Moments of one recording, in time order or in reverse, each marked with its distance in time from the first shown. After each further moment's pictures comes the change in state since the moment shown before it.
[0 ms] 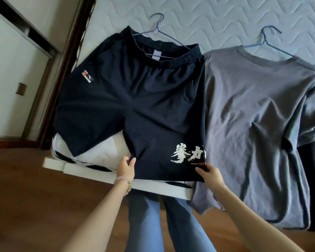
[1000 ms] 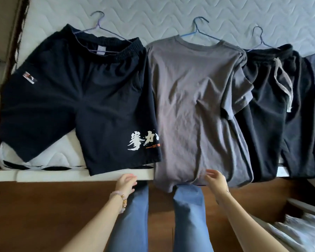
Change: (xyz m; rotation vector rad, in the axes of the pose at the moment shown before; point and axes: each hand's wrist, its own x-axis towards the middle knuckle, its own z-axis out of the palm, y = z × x) left_hand -0.108 -0.019 0.092 -0.326 -0.388 -0.235; right_hand -0.038 0.155 -0.100 0.150 0.323 0.154
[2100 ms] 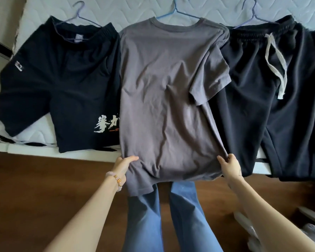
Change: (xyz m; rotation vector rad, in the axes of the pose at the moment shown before) left_hand -0.044 -0.002 0.161 -0.116 0.197 0.049; right_hand 0.125 0.053 -0.151 -0.073 -0.002 -0.120
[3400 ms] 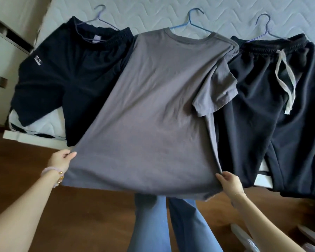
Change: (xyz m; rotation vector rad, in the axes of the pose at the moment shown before) left_hand 0.019 0.027 -0.183 0.665 0.447 0.275; right_hand -0.022 0.008 -0.009 -0.174 -0.180 -0.075
